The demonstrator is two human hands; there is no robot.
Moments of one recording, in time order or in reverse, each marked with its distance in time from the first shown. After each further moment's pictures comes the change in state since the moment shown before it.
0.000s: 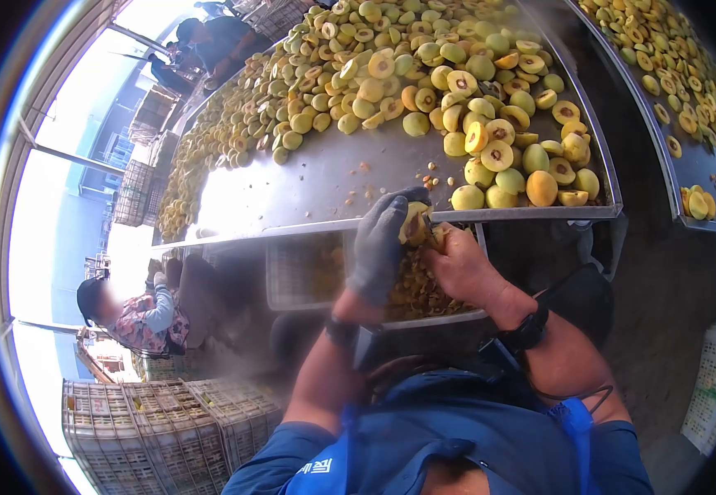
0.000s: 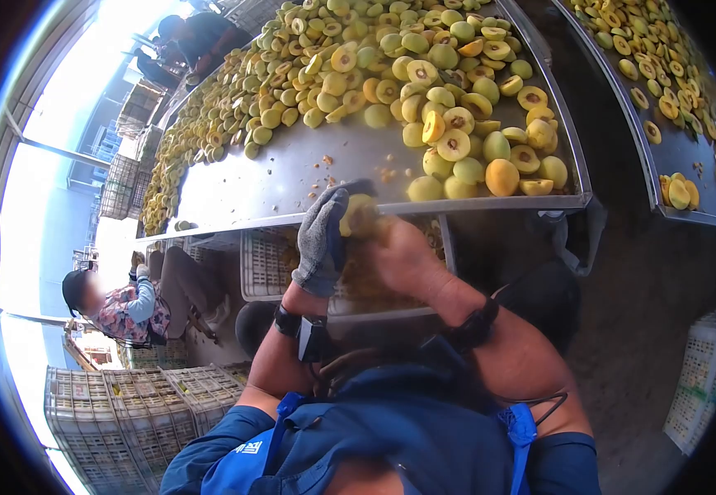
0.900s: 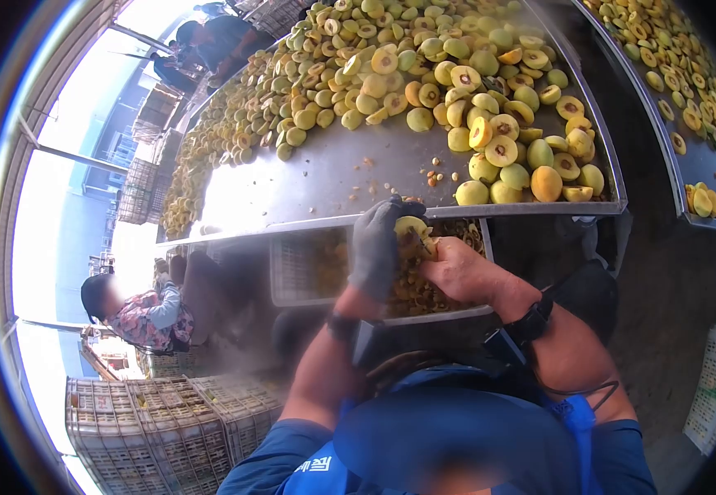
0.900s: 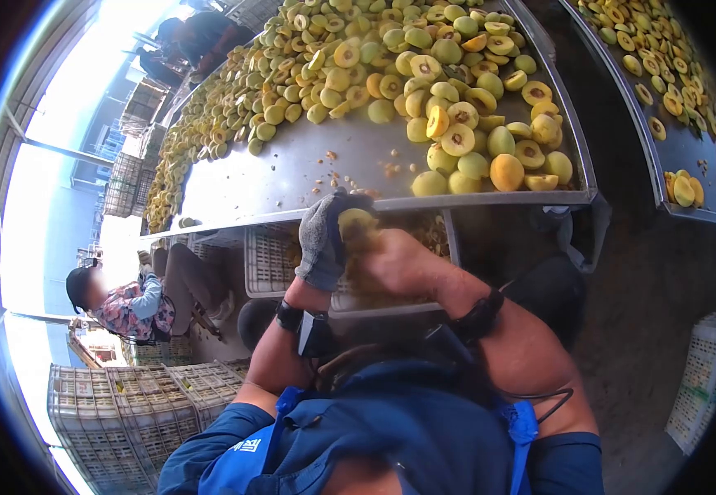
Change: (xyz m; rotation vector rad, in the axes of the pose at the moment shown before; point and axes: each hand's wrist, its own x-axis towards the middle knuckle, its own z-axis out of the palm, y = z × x) left_hand 0.000 -0.025 -0.019 0.397 0.092 0.211; right_hand 0.005 0.017 0.001 0.020 -0.312 0.057
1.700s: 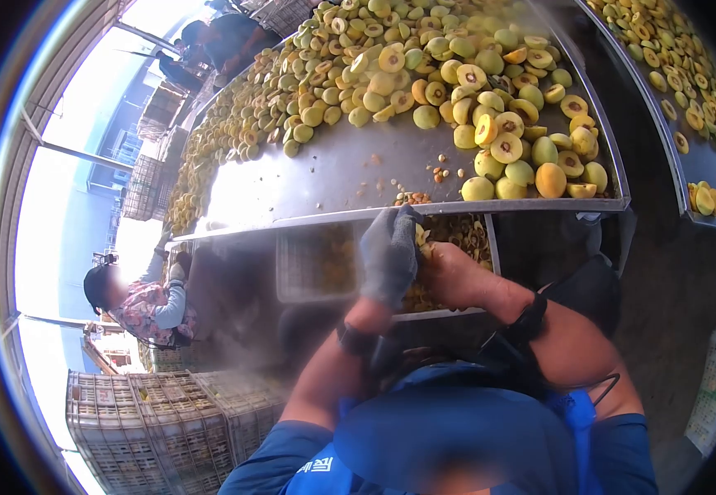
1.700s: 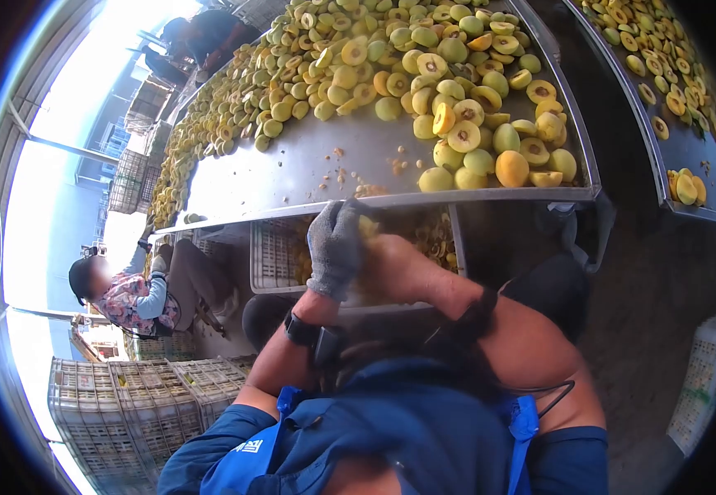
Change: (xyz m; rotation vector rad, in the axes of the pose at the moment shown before) left_hand -0.026 0.016 0.007 0.438 0.118 -0.062; right_hand 0.001 0.018 0.020 -0.238 0.033 -0.121
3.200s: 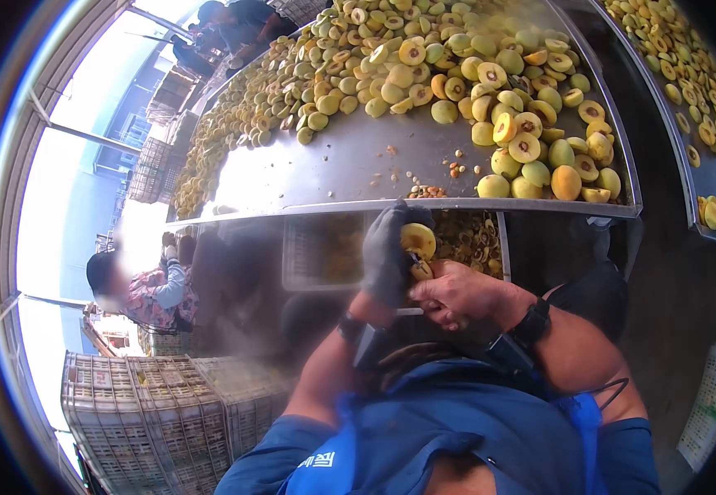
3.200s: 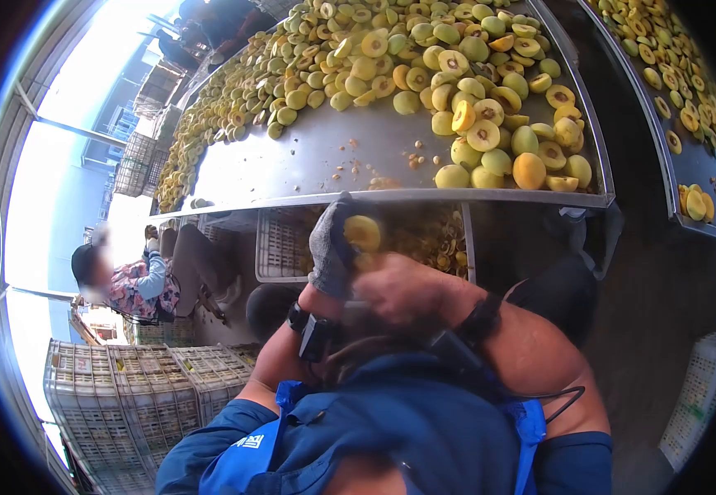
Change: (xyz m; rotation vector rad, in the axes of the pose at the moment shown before) left_hand -0.009 -0.015 -0.018 -0.836 -0.028 -0.283; right_hand -0.011 -0.011 0.010 0.686 -0.433 0.412
